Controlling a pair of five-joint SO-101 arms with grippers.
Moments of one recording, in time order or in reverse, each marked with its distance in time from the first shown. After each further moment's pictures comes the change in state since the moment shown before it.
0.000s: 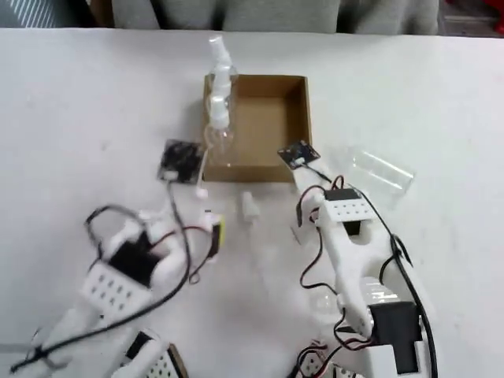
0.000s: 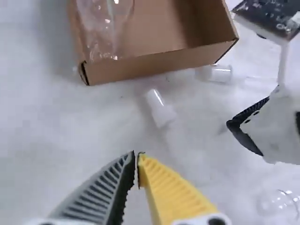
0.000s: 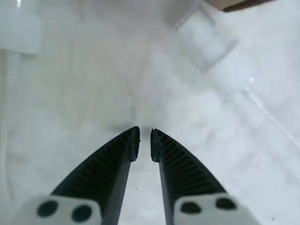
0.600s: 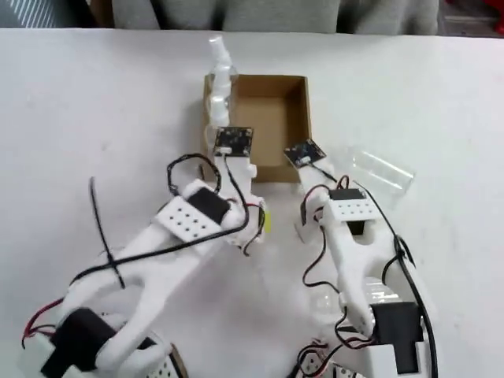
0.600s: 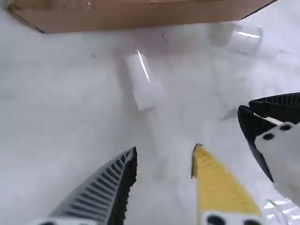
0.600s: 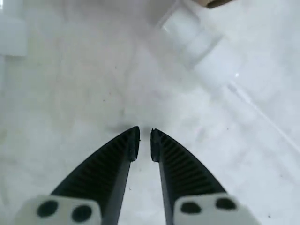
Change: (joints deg) left arm 6.2 36.0 -18.3 0.2 14.9; right arm 1.6 0.0 0.2 -0.5 0.0
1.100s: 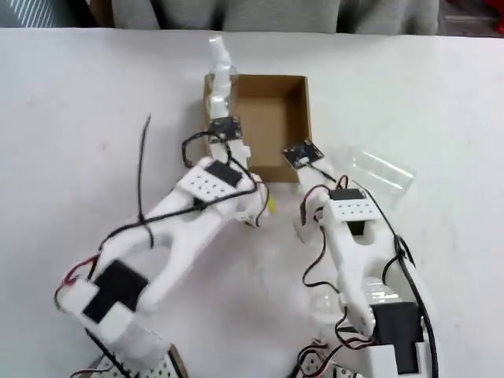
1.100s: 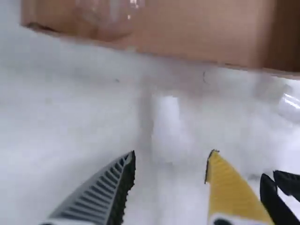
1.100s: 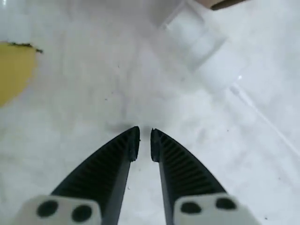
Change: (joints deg) left arm -4.7 22.2 -14.6 0.0 7.9; right arm -0.1 0.0 0.0 0.0 1.6
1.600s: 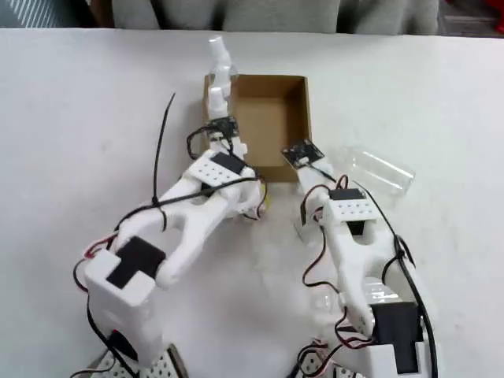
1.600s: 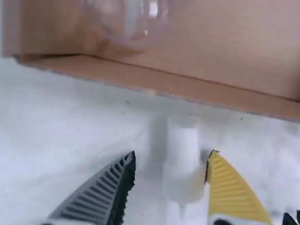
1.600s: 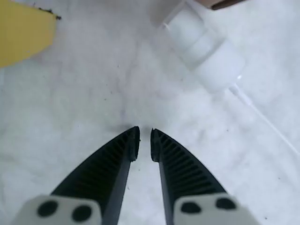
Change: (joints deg) left arm -2.5 10.5 -6.6 -0.1 0.5; right arm 0.1 0.0 0.0 0.0 0.0
